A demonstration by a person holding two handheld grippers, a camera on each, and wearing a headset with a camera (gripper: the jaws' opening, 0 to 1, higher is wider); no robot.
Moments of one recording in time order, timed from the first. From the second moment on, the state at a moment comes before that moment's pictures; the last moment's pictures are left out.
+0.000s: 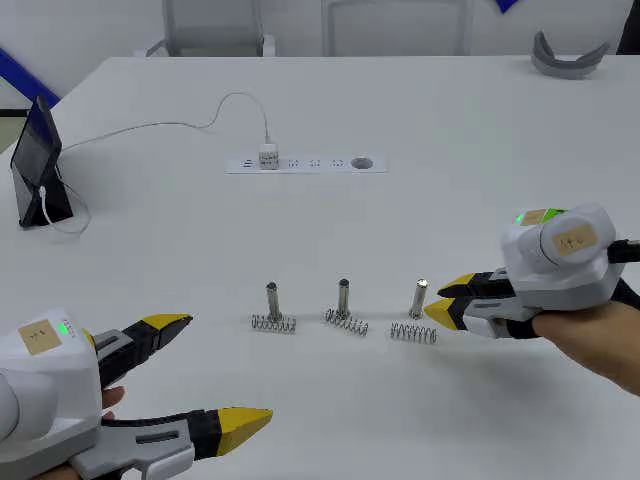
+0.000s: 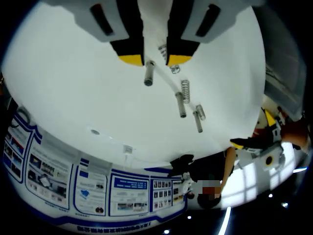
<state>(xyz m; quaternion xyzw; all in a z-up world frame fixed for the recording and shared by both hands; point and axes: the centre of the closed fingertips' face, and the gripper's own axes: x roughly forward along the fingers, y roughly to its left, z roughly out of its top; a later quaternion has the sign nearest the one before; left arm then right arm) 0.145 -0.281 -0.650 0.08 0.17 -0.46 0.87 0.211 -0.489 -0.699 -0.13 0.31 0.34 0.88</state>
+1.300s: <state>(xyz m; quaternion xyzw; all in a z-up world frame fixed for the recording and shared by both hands) 0.141 -0.286 -0.658 0.07 0.18 -0.47 0.86 0.193 -0.478 -0.736 -0.19 0.36 0.40 0.82</state>
